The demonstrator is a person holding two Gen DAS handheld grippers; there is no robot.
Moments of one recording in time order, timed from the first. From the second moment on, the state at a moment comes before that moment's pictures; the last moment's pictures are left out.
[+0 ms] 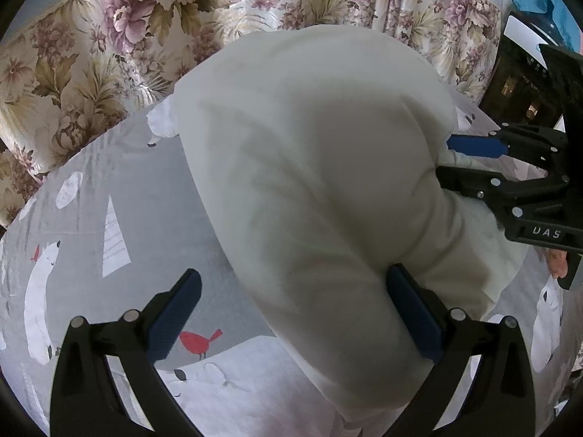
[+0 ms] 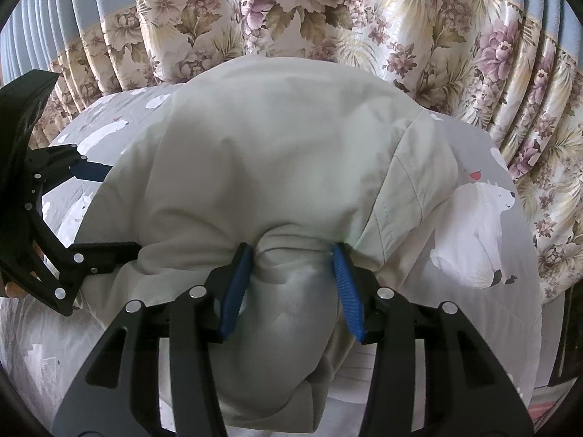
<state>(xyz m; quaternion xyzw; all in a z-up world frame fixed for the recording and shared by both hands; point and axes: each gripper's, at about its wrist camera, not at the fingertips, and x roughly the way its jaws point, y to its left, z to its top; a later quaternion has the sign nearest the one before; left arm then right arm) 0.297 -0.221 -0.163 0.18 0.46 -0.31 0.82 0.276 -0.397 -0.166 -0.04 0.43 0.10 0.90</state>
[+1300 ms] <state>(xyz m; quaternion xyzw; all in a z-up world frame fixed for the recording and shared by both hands) 0.347 -0.237 -0.150 0.05 0.52 -0.35 0.78 0.320 -0.437 -0.180 0.22 0.47 0.13 0.84</state>
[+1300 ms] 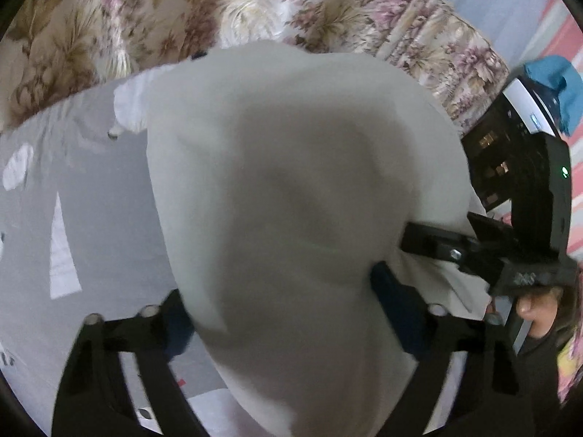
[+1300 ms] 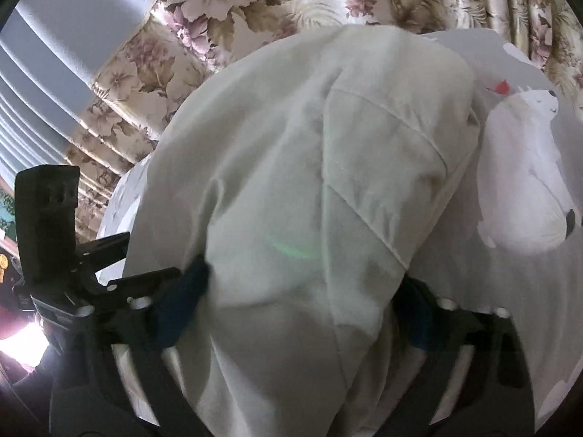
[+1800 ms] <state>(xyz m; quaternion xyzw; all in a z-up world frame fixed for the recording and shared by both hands) 0.322 -0.238 -0.072 0.08 0.46 -0.38 0.80 0.286 -0.422 -0.114 0.24 0.37 0.14 0.89</state>
